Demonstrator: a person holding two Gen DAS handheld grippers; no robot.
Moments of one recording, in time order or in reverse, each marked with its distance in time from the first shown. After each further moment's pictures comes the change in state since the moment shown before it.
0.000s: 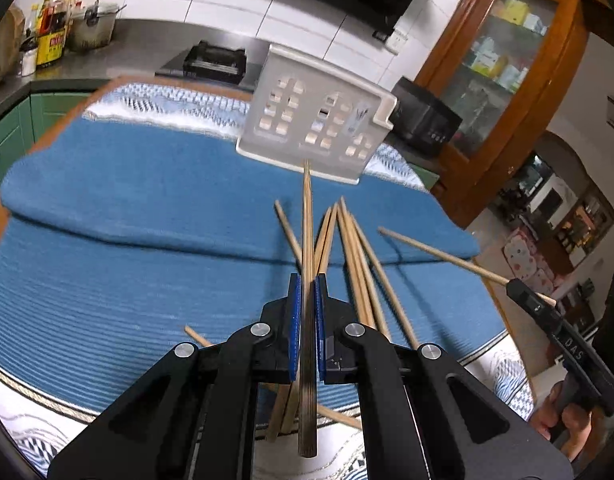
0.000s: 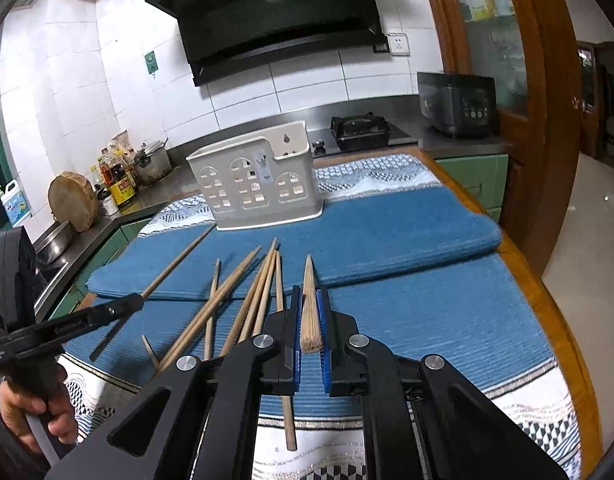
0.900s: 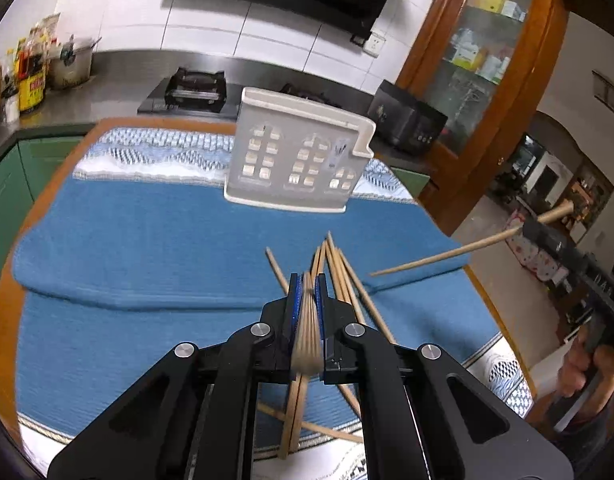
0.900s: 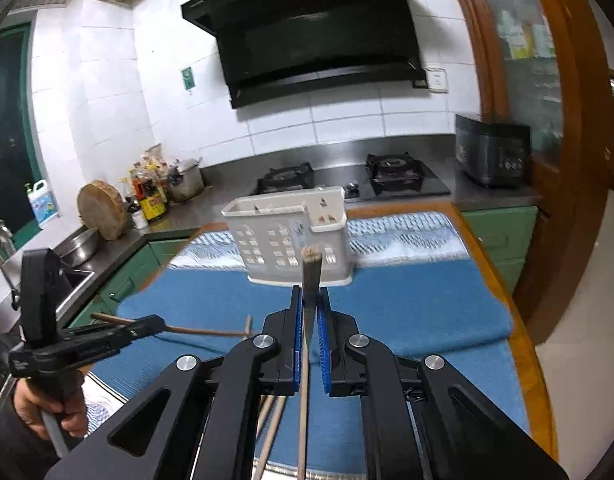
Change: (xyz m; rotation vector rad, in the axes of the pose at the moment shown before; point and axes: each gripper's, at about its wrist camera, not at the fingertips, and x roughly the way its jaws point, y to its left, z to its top) left arm -0.018 -0.015 0.047 0.116 -0.005 0.004; right arm -0.016 0.012 0.086 -0.094 -0.062 0.114
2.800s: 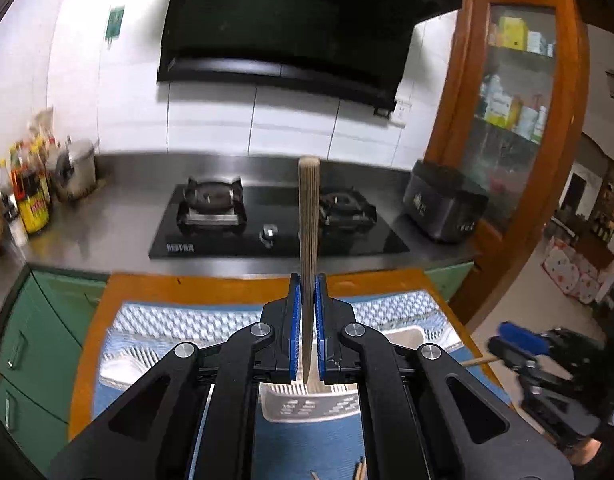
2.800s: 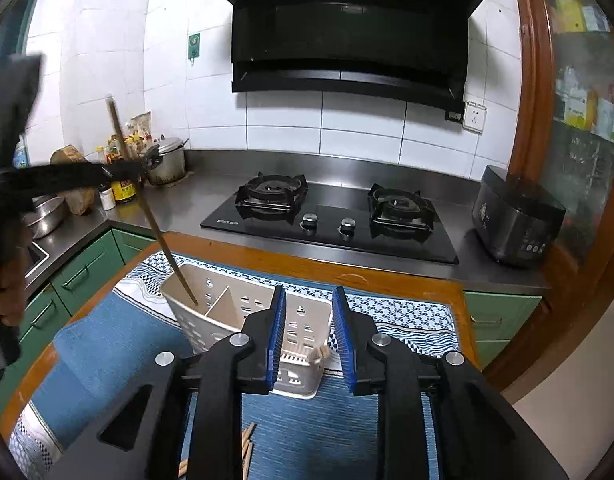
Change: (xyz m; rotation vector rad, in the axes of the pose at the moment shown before) left arm 0.051 -0.007 0.239 0.074 -0.170 0.137; right arm 0.135 0.003 0.127 -0.208 0.053 -0.081
